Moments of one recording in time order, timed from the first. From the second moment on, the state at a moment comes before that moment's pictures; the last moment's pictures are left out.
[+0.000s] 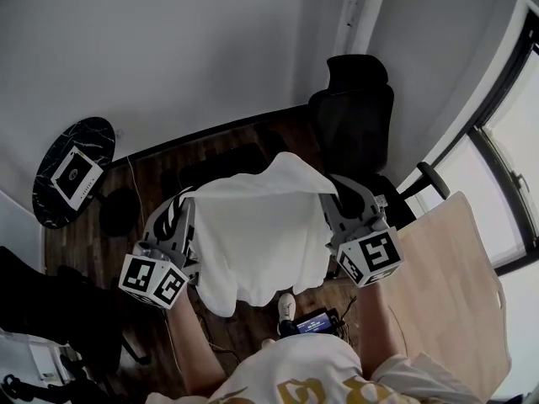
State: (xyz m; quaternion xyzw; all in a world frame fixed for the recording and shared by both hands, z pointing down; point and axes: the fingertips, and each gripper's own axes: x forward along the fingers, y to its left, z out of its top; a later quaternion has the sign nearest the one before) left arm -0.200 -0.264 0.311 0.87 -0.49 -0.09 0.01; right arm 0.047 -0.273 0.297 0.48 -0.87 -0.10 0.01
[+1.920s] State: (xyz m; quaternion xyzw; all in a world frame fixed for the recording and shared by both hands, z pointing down) left arm -0.182 -0.381 0.575 0.83 -0.45 0.28 0.20; right arm -0.018 -0.412 0.547 0.17 -0.93 -0.02 0.33
